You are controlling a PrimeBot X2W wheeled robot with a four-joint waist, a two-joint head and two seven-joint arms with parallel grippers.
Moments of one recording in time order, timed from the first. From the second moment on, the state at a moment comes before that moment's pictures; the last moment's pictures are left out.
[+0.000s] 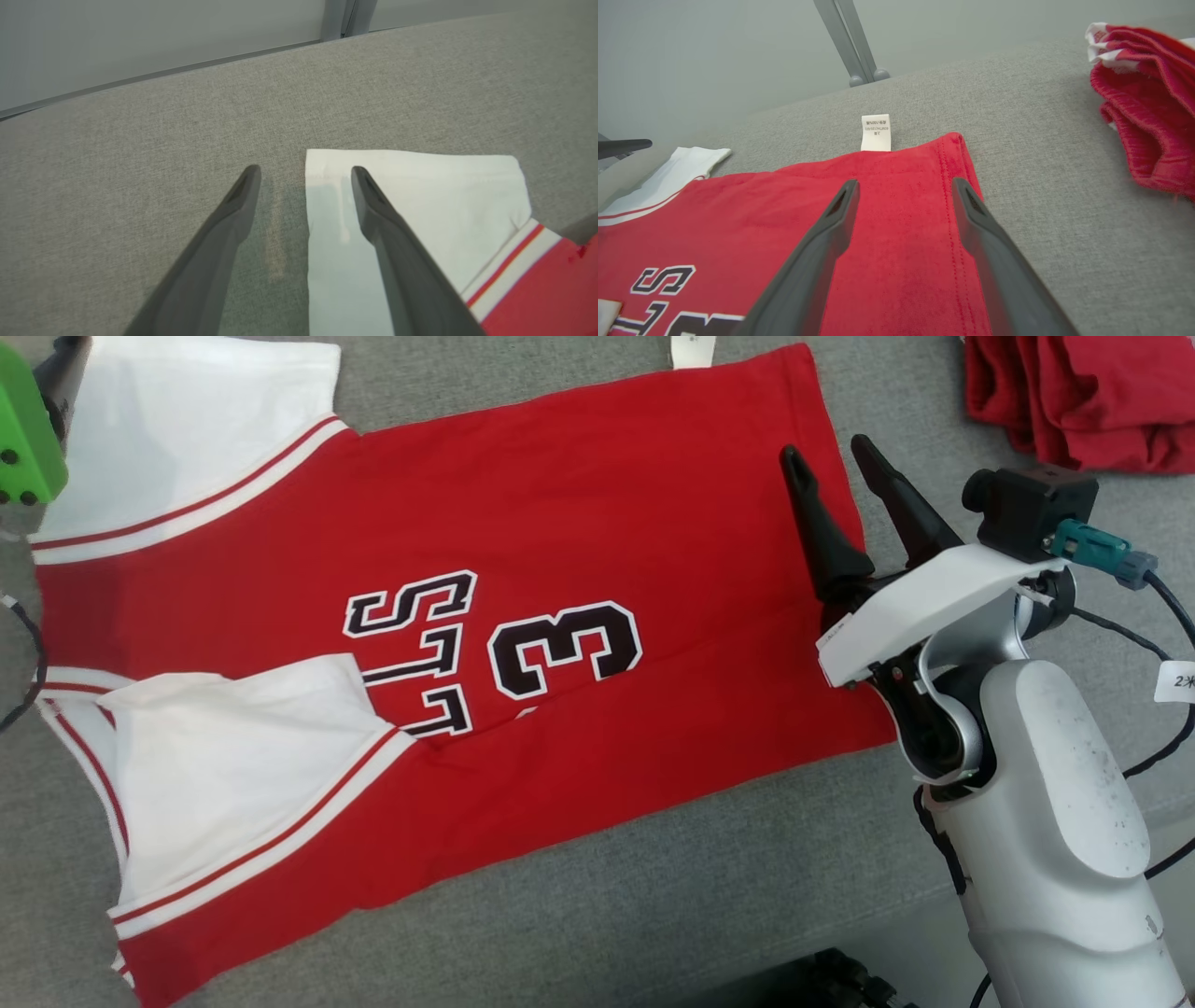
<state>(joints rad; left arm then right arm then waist) -1.04 0.52 -0.28 0.52 -0.59 -0.12 0.64 -0.54 -0.05 0.15 0.13 0.41 0.13 0.14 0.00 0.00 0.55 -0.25</state>
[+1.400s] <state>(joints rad) -1.08 0.45 -0.44 0.38 -0.74 -0.13 0.55 -0.95 -0.32 0.33 0.57 0.37 0.13 0.43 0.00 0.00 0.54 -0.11</state>
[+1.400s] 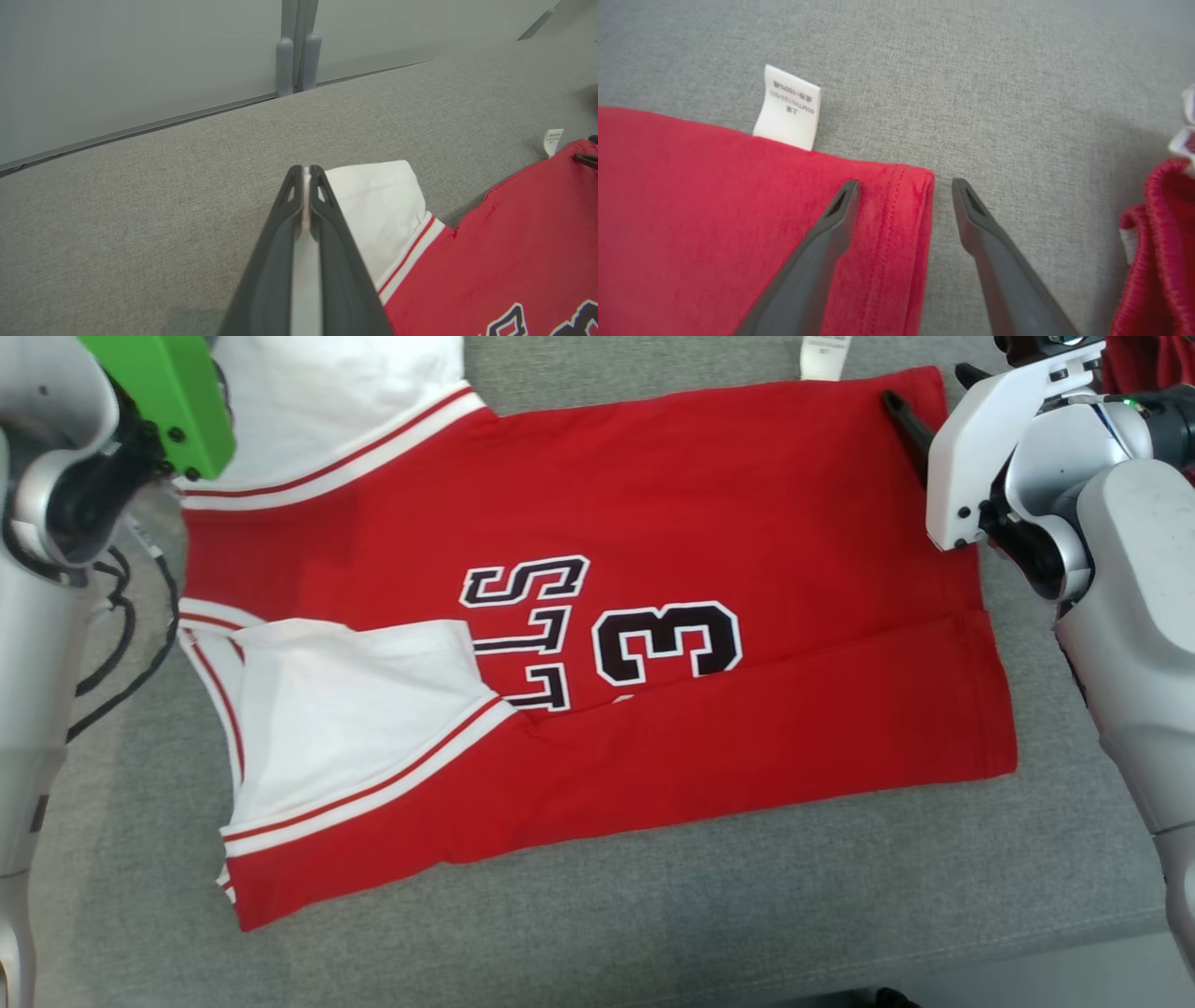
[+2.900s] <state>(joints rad) -0.39 0.57 -0.52 -0.07 -1.00 -0.03 0.22 -0.52 -0.52 0.40 0.43 0.45 0.13 0.00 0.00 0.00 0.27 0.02</state>
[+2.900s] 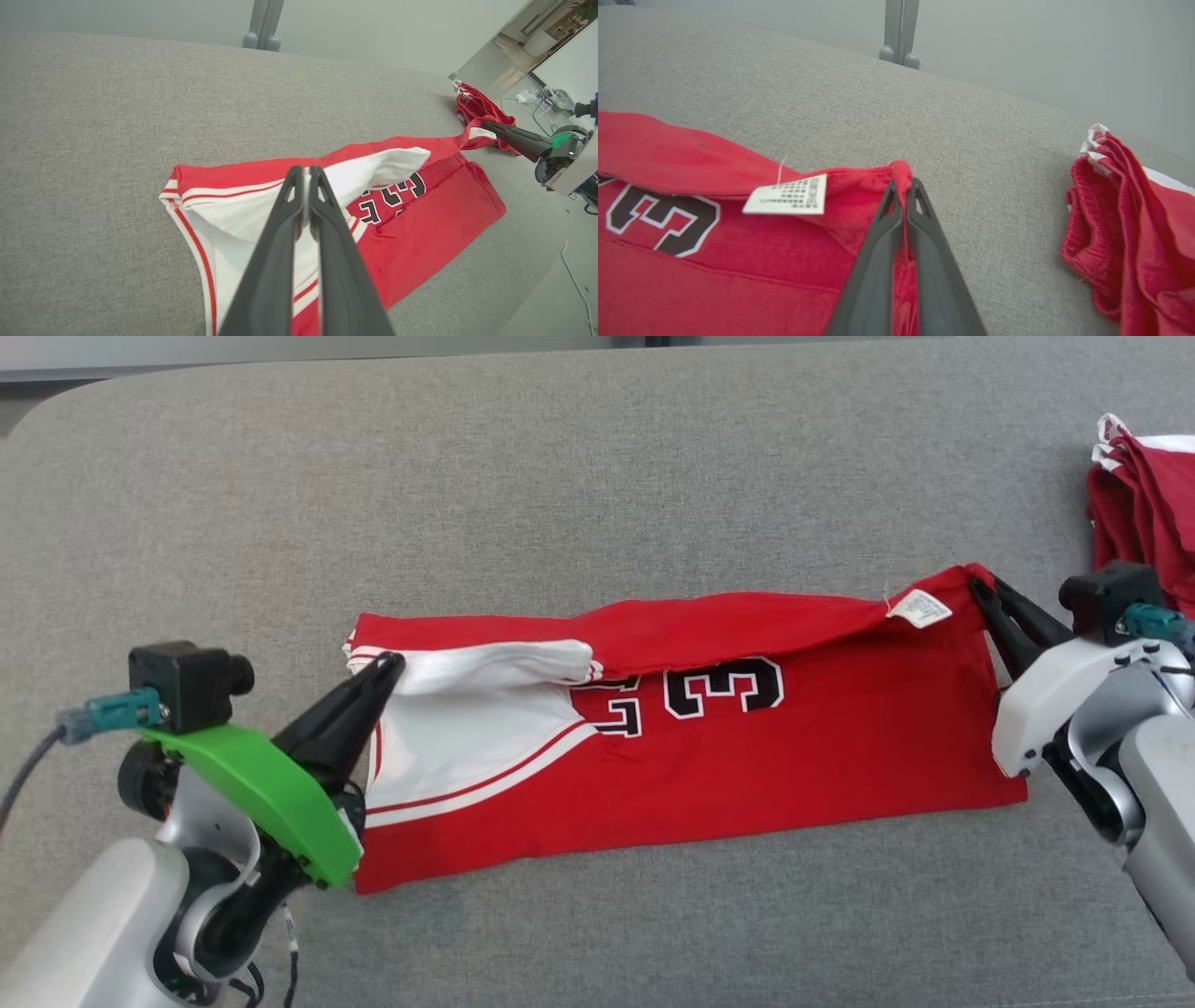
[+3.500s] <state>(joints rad) -0.26 0.47 -0.60 0.11 -0.96 -0.04 0.08 -0.32 -0.47 0.26 0.34 0.35 0.13 -0.01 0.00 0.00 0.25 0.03</state>
